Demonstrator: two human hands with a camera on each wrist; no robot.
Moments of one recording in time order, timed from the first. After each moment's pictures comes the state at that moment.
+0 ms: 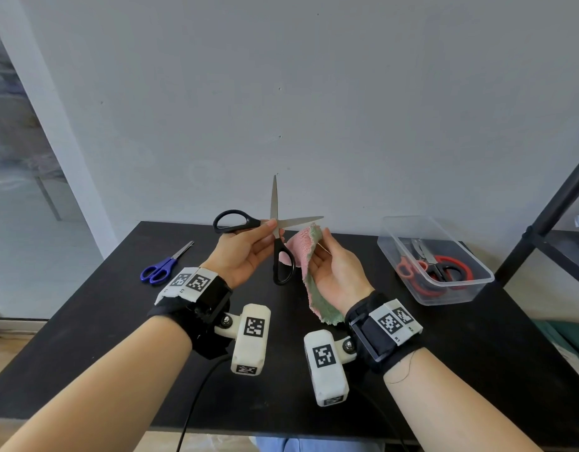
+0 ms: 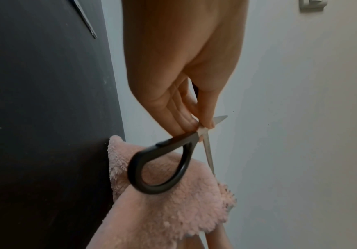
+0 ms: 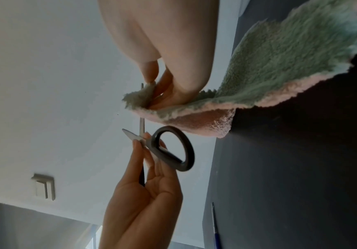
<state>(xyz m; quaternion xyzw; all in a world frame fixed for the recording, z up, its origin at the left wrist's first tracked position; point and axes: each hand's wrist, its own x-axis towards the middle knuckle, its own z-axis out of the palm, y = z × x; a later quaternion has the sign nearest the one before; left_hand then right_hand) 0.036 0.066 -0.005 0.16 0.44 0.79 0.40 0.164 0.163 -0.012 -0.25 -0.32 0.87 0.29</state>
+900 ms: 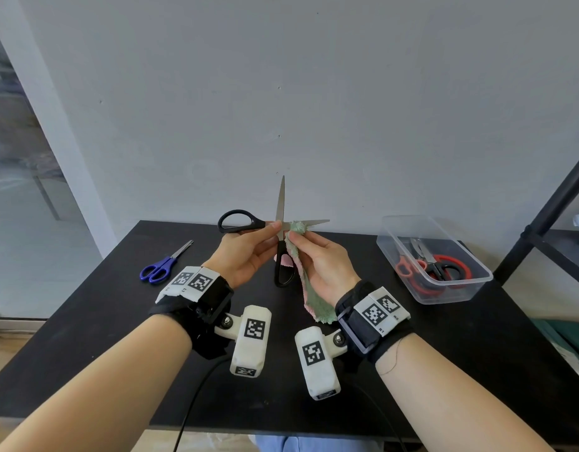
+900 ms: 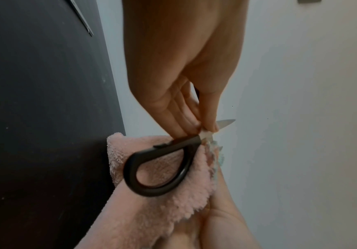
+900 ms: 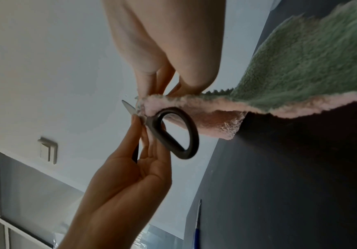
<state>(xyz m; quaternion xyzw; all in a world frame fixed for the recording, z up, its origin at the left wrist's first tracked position) 0.038 0.068 -0.007 0.19 0.44 0.78 0.41 0.154 0.151 -0.008 -0.22 -0.44 0.83 0.27</state>
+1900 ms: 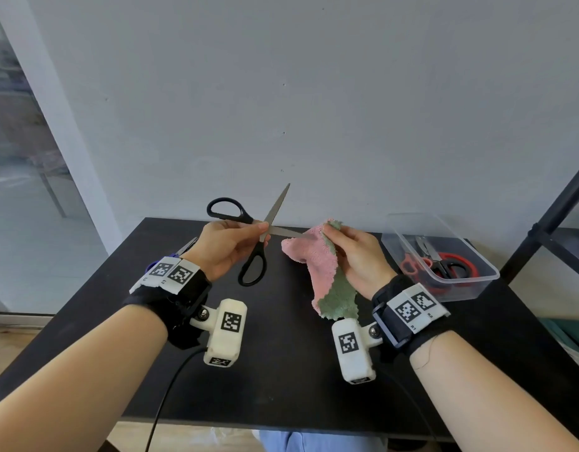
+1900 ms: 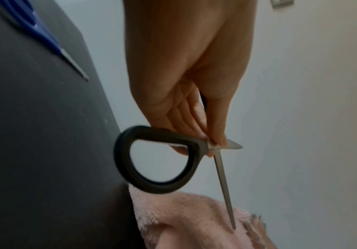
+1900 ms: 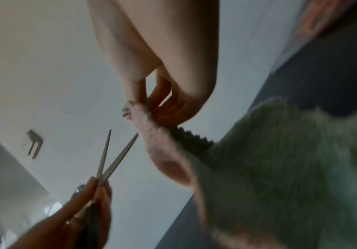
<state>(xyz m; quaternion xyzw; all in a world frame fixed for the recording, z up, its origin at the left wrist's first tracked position) 0.016 0.041 0.001 0.21 0.56 0.72 0.36 0.176 0.193 -0.012 -0.23 -0.53 0.76 0.29</state>
